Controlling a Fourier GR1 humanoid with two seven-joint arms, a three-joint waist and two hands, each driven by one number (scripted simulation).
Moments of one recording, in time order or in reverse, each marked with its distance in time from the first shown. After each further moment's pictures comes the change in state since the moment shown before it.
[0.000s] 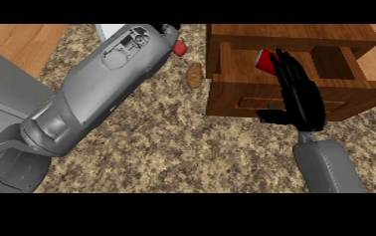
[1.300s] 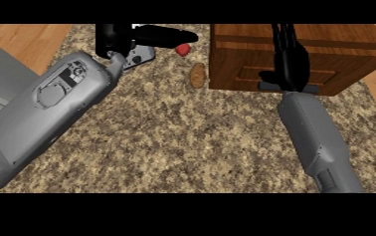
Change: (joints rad) left arm 0.288 0.244 -0.007 -0.431 -0.062 -0.032 0.156; right arm -0.435 0.006 -0.180 0.670 0.134 -0.476 0.021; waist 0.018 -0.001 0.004
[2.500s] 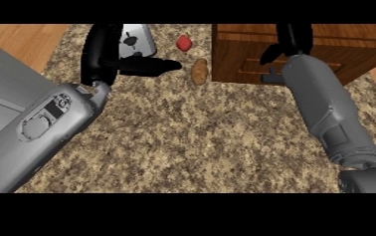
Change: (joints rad) left arm 0.207 0.057 0.012 -0.176 -0.052 -0.007 -0.046; right arm -0.324 -0.070 -0.183 0.315 -0.135 0.170 -0.201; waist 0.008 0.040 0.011
